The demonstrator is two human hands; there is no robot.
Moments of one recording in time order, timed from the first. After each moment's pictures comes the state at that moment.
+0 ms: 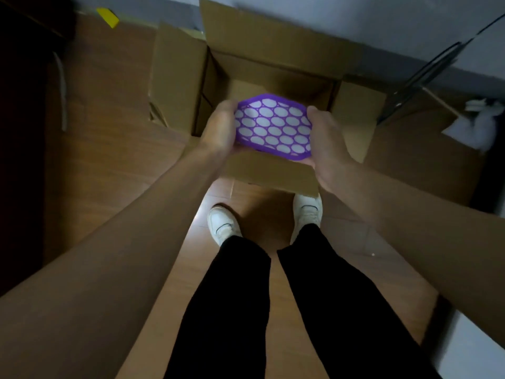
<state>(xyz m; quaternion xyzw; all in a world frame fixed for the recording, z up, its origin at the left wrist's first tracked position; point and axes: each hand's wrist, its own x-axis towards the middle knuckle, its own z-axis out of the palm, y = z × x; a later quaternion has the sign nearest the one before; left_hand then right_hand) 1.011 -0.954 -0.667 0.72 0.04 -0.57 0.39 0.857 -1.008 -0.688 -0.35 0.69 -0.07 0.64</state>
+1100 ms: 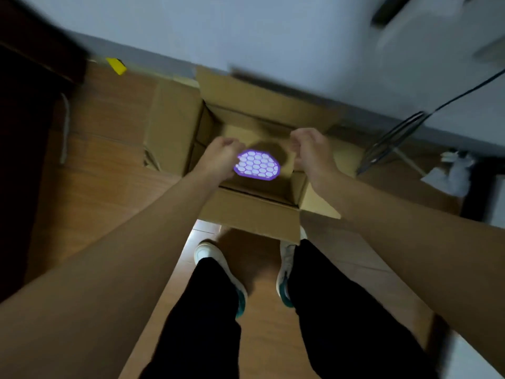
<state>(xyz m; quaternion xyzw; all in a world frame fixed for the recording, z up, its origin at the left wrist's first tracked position) 1.025 -1.002 -0.683 0.76 -0.04 -0.57 0.31 0.872 -1.095 -0.695 -0.46 0.66 -0.09 0.59</state>
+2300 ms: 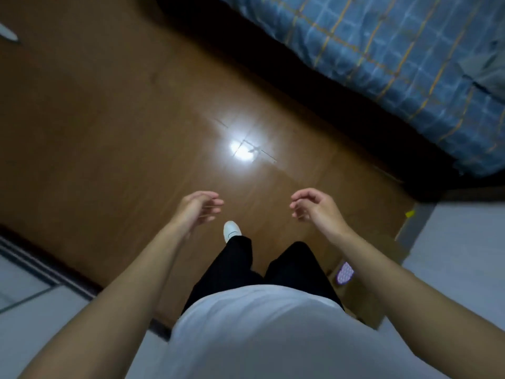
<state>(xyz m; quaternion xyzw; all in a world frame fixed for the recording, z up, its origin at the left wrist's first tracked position) 0.616 -0.365 -0.248 0.41 0.59 -0.03 0.69 0.841 -0.546 -0.194 -0.76 -0.06 0.51 0.40</state>
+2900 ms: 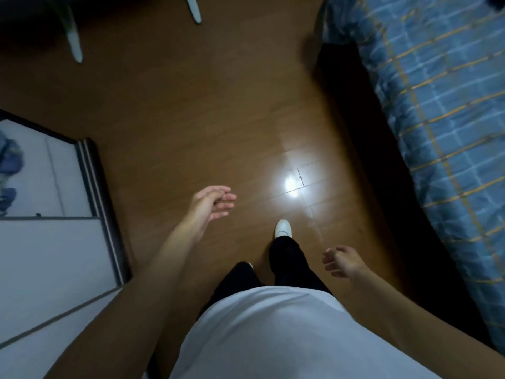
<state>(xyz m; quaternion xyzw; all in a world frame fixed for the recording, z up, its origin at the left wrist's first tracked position) 0.558 -0.177 -0.199 0.25 0.68 0.24 0.64 0.890 -0.289 -0.253 -0.79 -0.18 0.58 0.04</state>
